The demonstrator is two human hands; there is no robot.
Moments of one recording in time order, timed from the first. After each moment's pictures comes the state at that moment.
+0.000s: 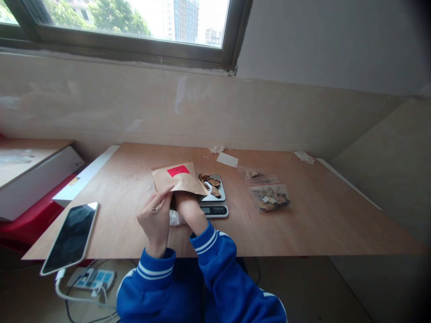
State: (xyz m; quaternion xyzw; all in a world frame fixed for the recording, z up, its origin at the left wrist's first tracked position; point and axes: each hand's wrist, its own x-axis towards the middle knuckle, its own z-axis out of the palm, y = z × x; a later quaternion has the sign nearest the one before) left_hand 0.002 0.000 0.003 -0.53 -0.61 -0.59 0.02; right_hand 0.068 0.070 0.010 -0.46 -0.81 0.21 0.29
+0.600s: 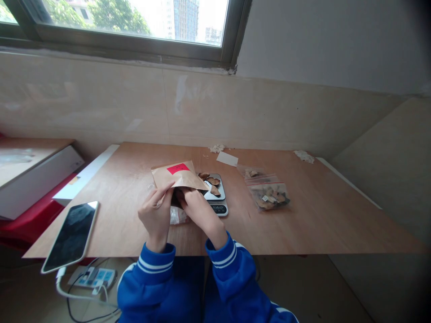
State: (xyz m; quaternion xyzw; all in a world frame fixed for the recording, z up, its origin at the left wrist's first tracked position) left_hand 0.003 0.006 0.007 -0.52 -0.62 -0.58 0.03; right_hand 0.121 0.029 0.032 -0.46 -0.82 0.21 0.27
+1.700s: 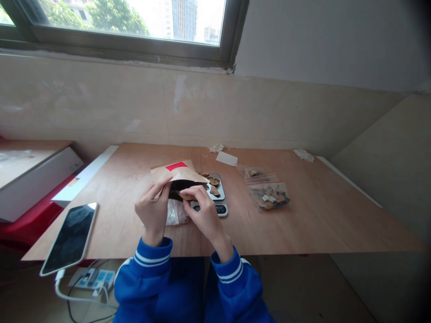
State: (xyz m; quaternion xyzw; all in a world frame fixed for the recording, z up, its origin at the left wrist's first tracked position) left_hand -0.002 0.017 0.020 -0.54 -0.63 -0.56 0.05; right_hand 0.139 0.010 0.018 -0.35 -0.73 0.27 0.52
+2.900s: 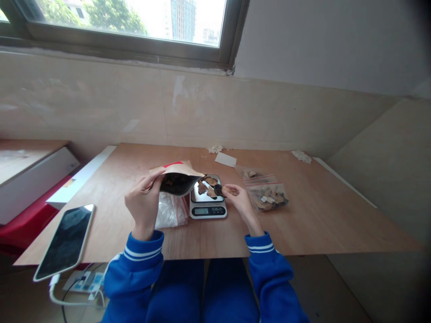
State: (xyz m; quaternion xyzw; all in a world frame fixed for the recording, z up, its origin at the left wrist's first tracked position) left_hand -0.018 0.030 0.038 -0.52 -0.62 -0.58 0.01; right_hand 0.254 0.073 -0.043 -0.56 -0.50 0.40 0.52
